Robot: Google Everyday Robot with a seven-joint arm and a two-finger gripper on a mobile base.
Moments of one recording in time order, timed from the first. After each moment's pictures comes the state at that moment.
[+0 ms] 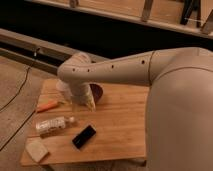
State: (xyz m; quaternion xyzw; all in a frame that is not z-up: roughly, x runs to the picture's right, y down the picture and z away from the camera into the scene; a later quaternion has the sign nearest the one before) arm -0.107 0.103 0.703 -0.26 0.23 0.64 0.68
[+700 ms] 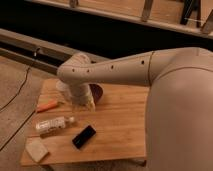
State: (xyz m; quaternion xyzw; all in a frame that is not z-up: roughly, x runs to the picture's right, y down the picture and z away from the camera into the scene) arm -0.123 0.120 0.698 -0.28 0.23 0.60 0.71
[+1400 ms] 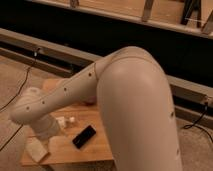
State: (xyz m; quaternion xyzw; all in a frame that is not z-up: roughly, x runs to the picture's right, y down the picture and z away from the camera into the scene) arm -0.245 0.263 0.653 -0.35 0.19 0.34 0.85
